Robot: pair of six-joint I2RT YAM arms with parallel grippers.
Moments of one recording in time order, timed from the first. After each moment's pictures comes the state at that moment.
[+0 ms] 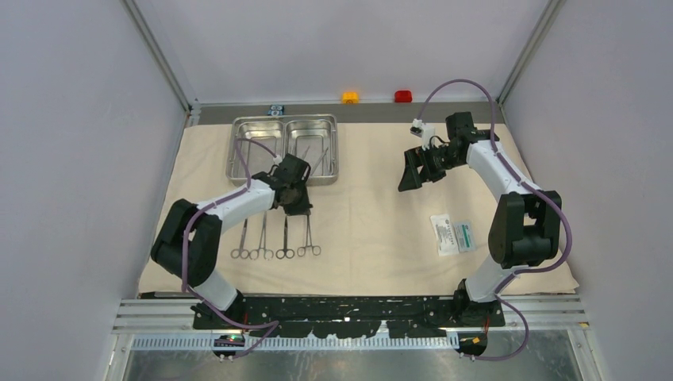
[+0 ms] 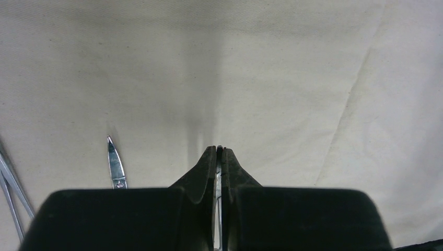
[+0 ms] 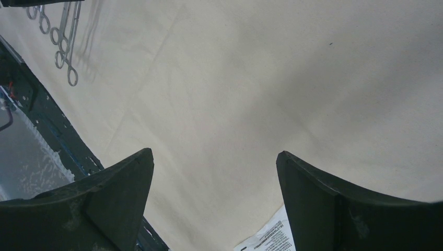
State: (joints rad) left arm -0.53 1.60 1.00 -0.46 -0.02 -0.68; right arm 0.07 1.66 1.30 -0.84 -0.70 -0.34
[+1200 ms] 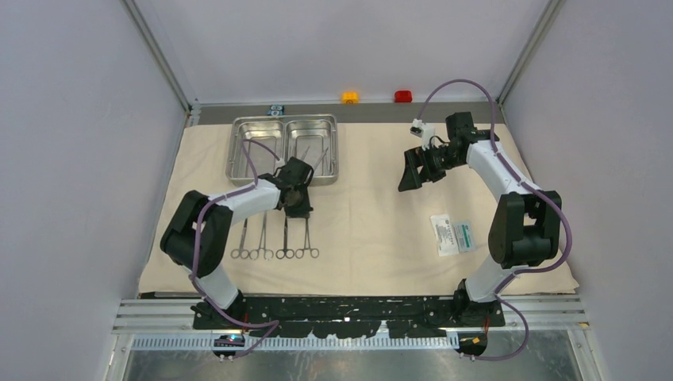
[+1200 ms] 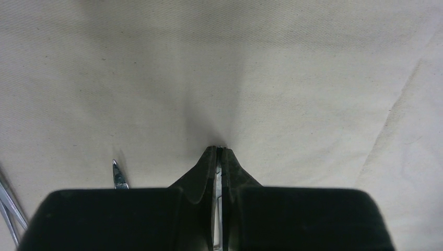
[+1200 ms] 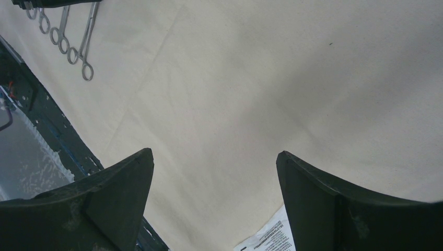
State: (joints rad) left arm -0.53 1.68 0.97 -0.41 -0.06 -0.65; right arm 0.07 1.66 1.30 -0.84 -0.70 -0.34
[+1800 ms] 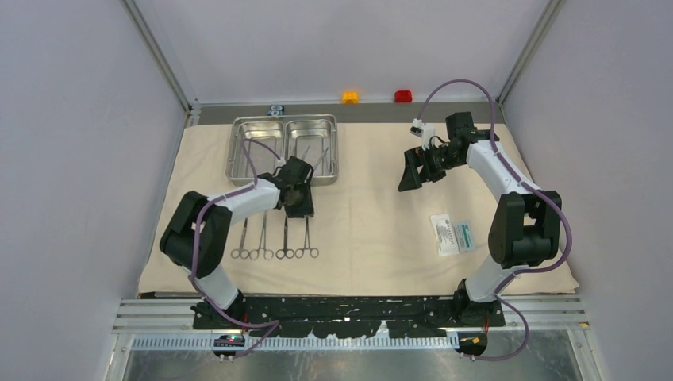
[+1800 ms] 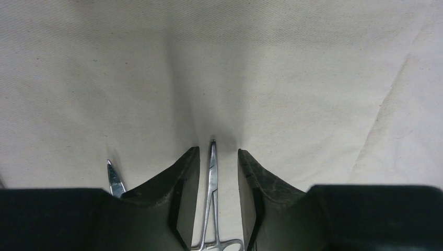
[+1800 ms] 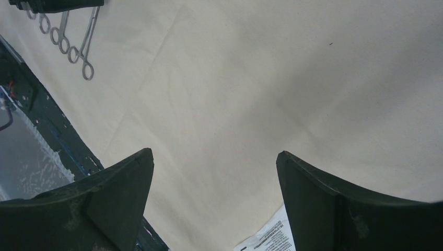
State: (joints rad) left arm -0.52 1.68 0.98 -0.41 -0.04 -0.65; right arm 0.07 1.66 1.30 -0.84 -0.70 -0.34
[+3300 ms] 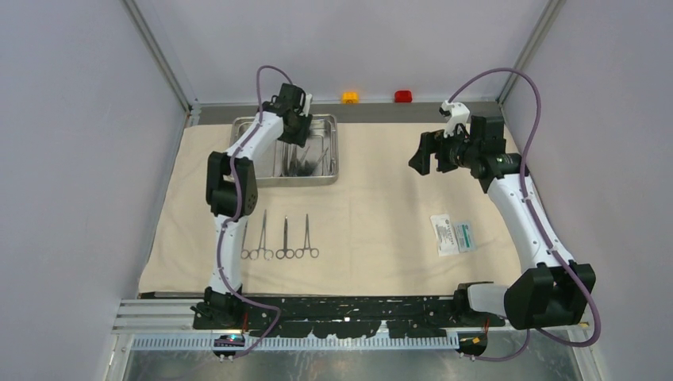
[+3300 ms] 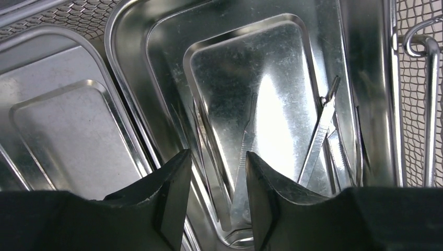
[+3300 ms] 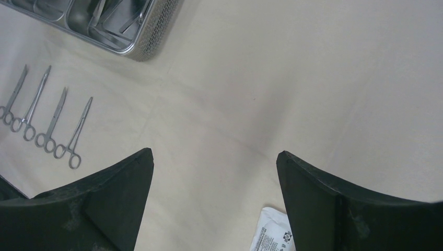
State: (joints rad) left arm -0.30 2.29 2.05 -0.74 -0.03 0.00; right arm 0.07 1.26 1.17 -0.54 -0.46 -0.05
